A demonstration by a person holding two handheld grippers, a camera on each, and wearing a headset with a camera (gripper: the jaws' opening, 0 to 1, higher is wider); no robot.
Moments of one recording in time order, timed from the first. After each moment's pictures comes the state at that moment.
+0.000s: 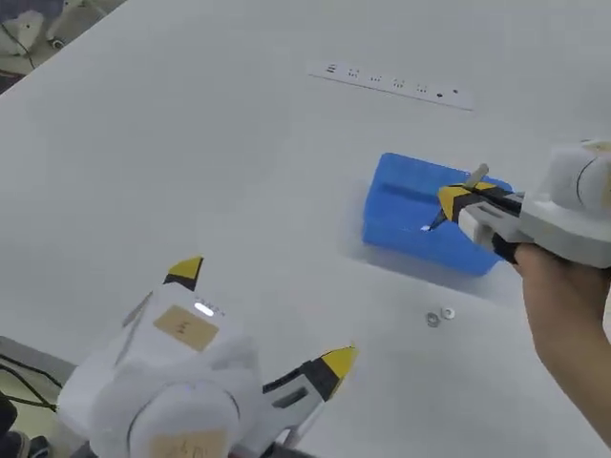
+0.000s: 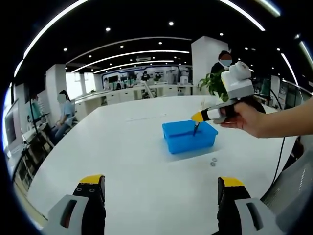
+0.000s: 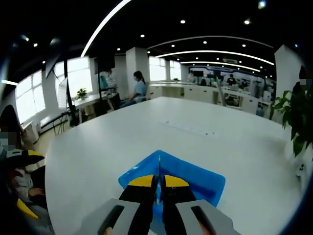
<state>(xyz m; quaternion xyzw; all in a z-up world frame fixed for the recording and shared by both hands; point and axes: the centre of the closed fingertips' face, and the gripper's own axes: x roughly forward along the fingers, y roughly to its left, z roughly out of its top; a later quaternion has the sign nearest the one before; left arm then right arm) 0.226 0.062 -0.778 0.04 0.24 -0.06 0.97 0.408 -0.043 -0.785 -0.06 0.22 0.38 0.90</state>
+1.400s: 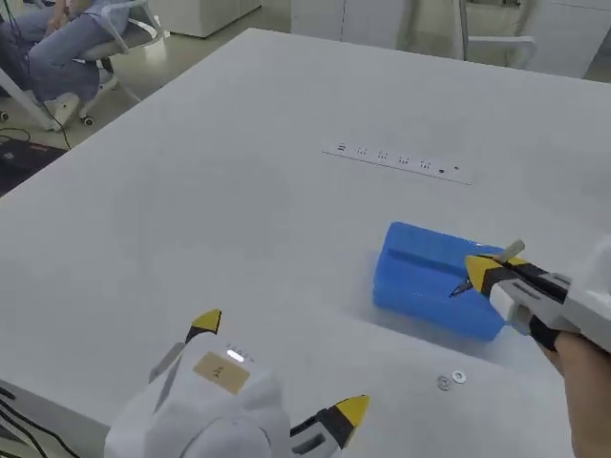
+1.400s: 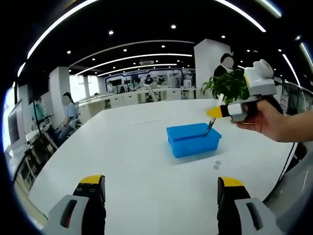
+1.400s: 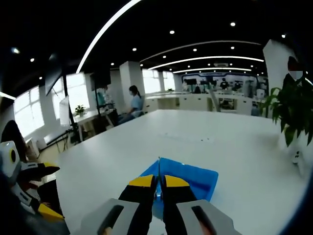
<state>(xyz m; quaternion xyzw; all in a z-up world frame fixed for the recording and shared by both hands) 0.224 0.068 -0.773 0.05 0.22 -0.04 0.97 0.359 -0.071 -0.741 0.00 0.19 0.36 0.91</state>
